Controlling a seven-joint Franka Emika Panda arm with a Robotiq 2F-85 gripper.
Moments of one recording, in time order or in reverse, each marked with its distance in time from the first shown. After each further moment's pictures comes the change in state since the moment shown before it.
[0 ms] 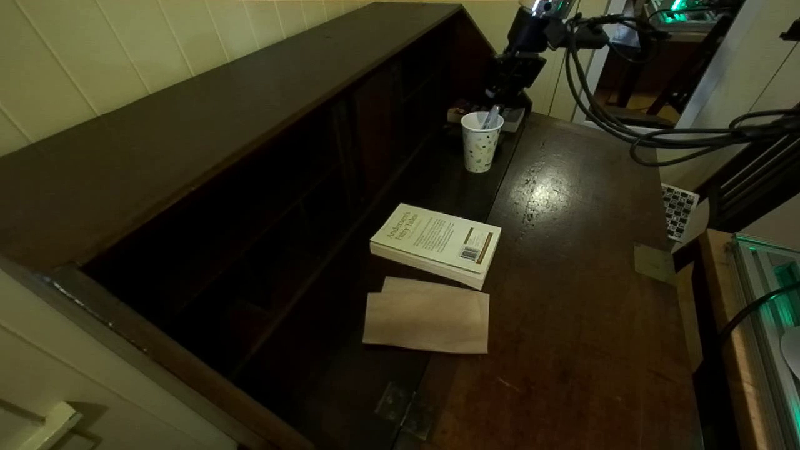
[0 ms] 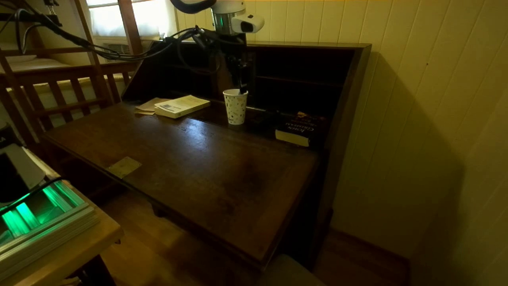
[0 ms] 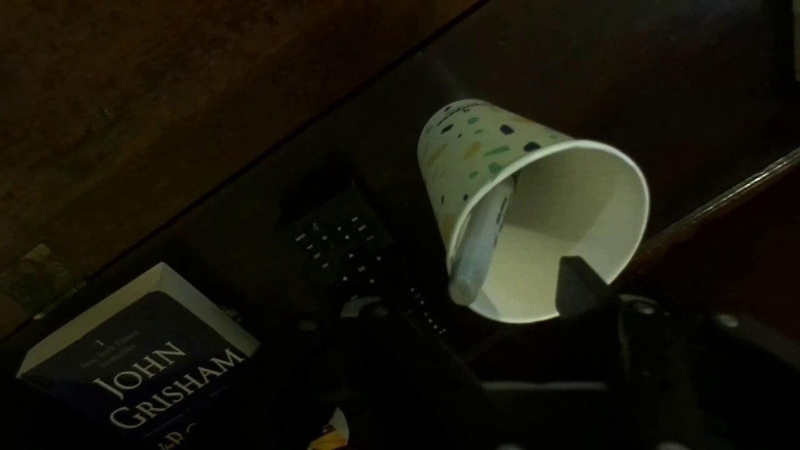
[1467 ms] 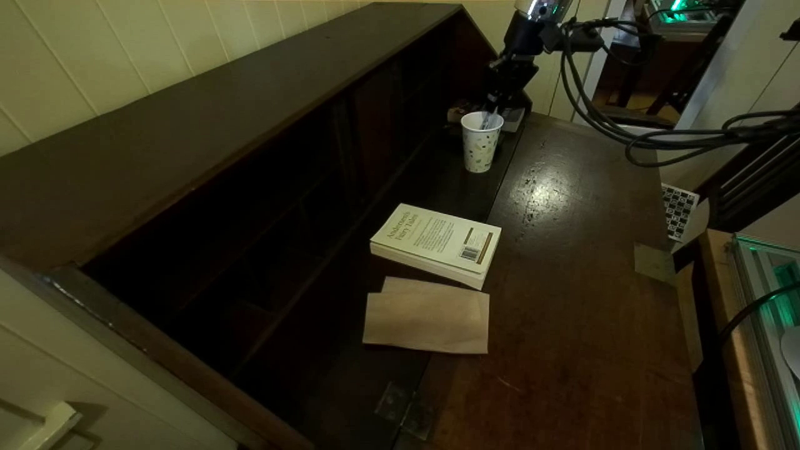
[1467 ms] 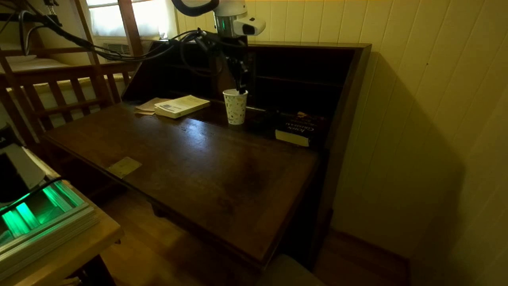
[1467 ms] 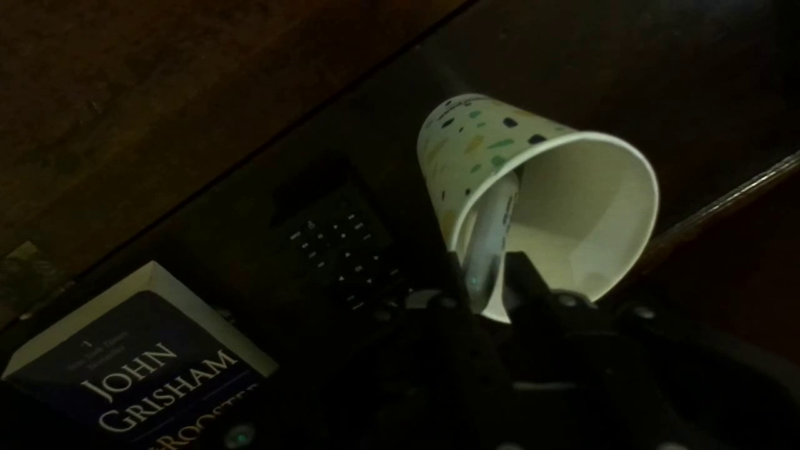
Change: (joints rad) arm -0.015 0.024 0.018 0.020 0.001 0.002 0.000
